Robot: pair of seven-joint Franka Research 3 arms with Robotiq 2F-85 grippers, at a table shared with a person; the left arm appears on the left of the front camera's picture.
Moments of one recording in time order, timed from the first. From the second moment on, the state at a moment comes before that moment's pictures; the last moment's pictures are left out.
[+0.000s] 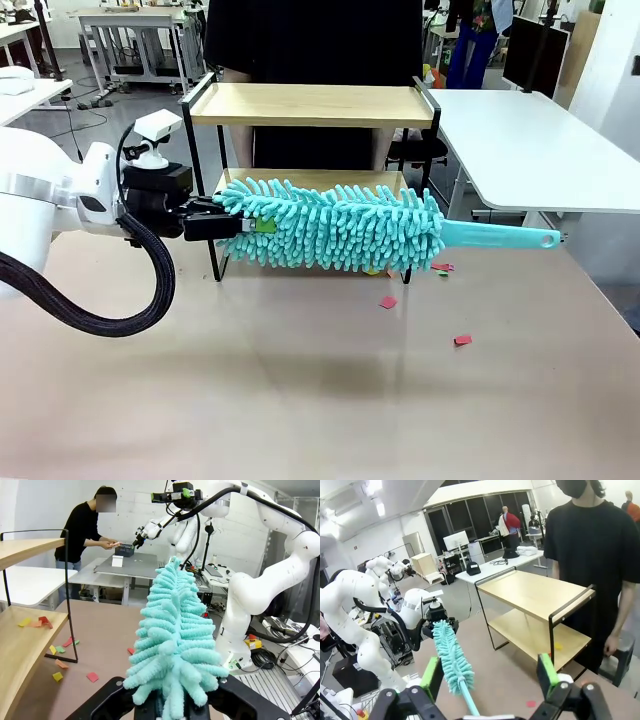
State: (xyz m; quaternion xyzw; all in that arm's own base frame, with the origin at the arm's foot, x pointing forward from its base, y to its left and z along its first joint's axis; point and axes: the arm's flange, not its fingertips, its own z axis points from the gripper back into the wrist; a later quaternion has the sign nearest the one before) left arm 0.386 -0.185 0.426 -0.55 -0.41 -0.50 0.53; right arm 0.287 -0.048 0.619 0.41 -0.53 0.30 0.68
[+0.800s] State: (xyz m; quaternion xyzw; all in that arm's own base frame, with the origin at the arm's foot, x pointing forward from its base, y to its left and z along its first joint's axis) left arm 0.390 -0.075 0.537 -0.49 -0.62 -0.39 0.47; right arm 0.285 -0.047 0.623 0.41 -0.52 0.30 0.68
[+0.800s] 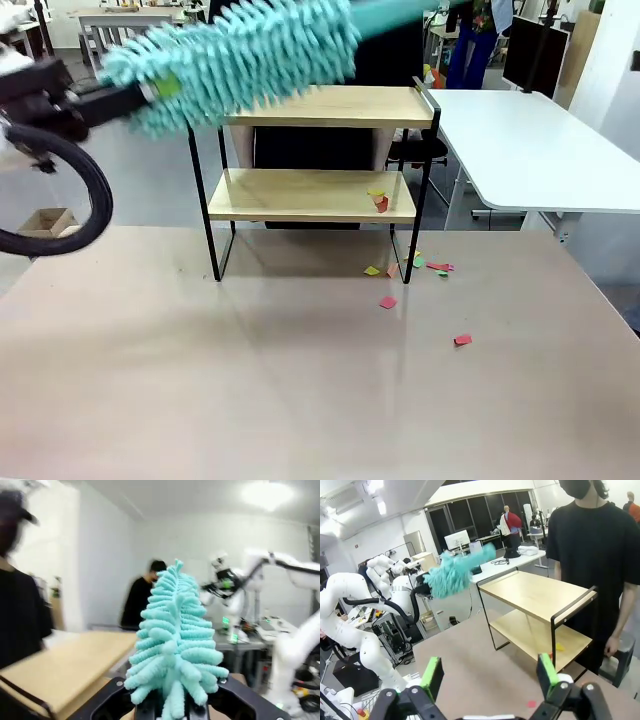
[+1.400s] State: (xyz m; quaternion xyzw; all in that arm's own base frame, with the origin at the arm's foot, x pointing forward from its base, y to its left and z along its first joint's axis) left arm 0.343 0.013 0.603 -0.23 -0.76 -0.26 0.55; right arm 0.285 -0.047 0.623 0.41 -0.52 0.30 0.68
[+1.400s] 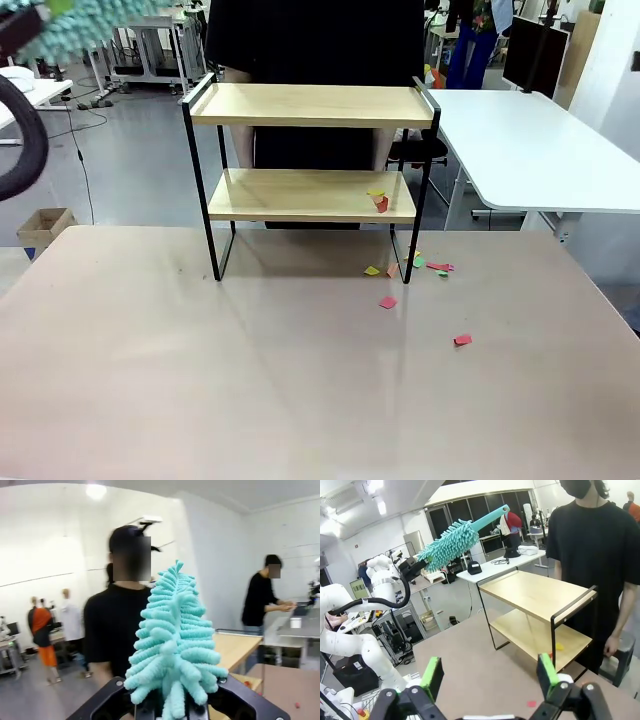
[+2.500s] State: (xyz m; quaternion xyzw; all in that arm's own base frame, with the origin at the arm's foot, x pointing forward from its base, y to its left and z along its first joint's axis) left arm 0.354 0.099 0.522 -0.08 -0.70 -0.08 0.71; right arm 0.285 -0.047 0.623 0.41 -0.52 0.30 0.68
